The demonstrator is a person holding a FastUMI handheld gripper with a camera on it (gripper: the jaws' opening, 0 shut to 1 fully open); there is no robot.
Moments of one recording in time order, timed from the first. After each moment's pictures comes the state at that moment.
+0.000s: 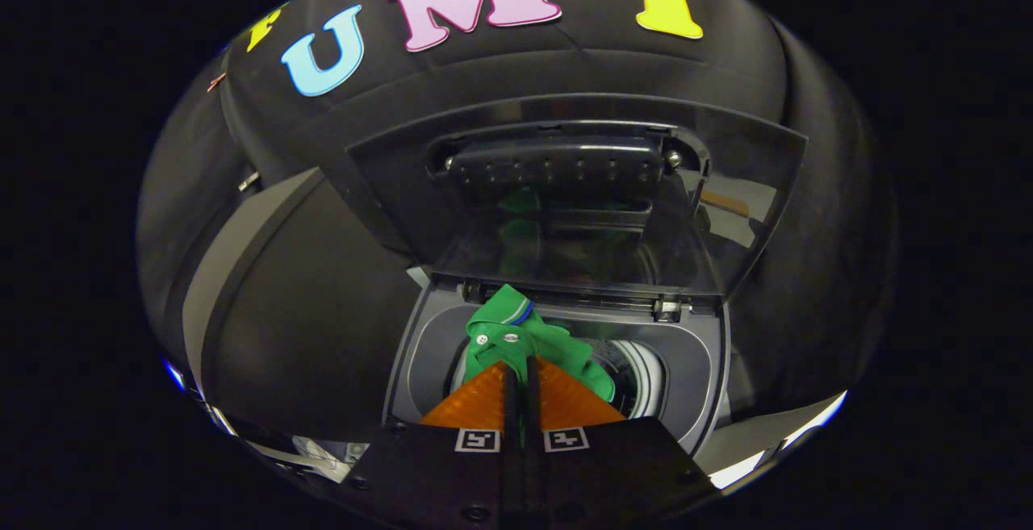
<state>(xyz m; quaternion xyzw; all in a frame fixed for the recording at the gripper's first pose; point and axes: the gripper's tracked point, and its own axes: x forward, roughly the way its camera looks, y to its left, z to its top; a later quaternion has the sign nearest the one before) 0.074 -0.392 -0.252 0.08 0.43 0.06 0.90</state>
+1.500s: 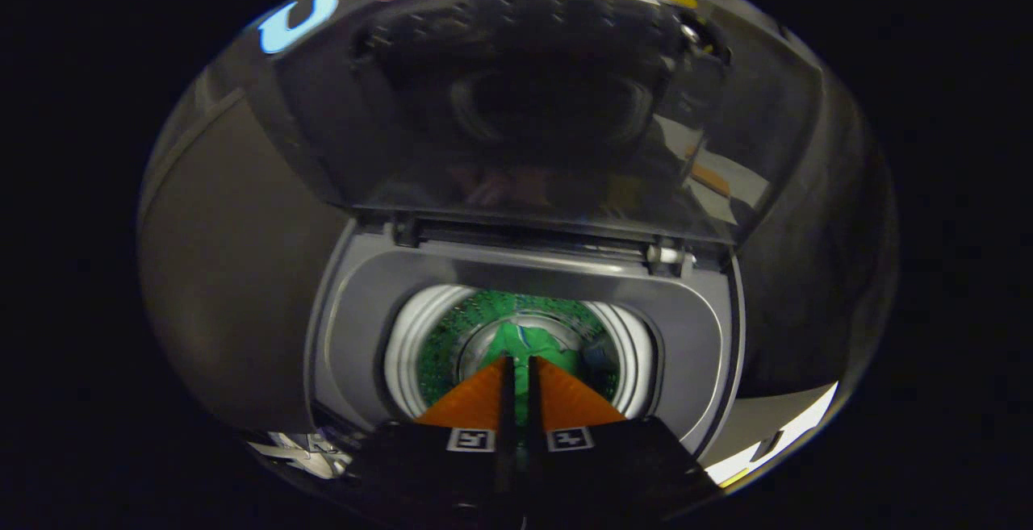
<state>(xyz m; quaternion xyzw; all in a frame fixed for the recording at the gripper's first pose) 0.063 -0.414 -0.352 0.06 0.51 0.00 0.86</state>
